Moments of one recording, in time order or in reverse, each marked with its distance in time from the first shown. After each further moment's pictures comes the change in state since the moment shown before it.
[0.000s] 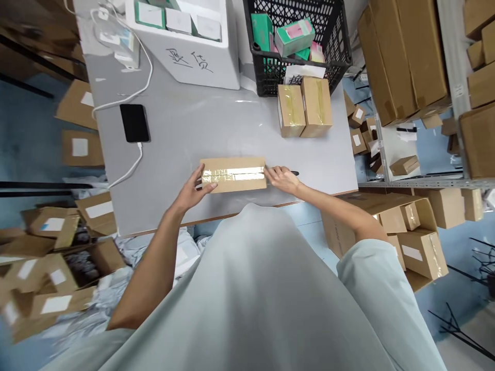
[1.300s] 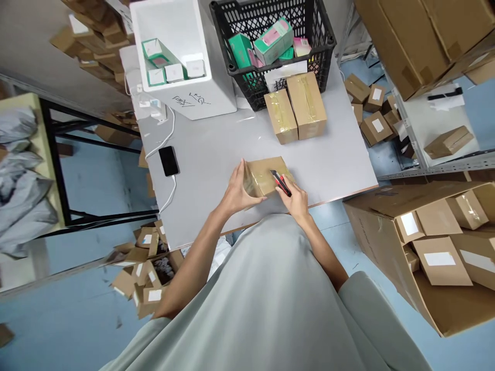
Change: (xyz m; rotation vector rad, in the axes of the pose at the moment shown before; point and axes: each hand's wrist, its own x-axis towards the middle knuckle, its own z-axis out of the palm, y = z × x) left_hand 0.026 0.178 0.121 0.524 -0.134 0.368; right_hand -0.056 -0.033 0.047 1.004 0.666 0.720
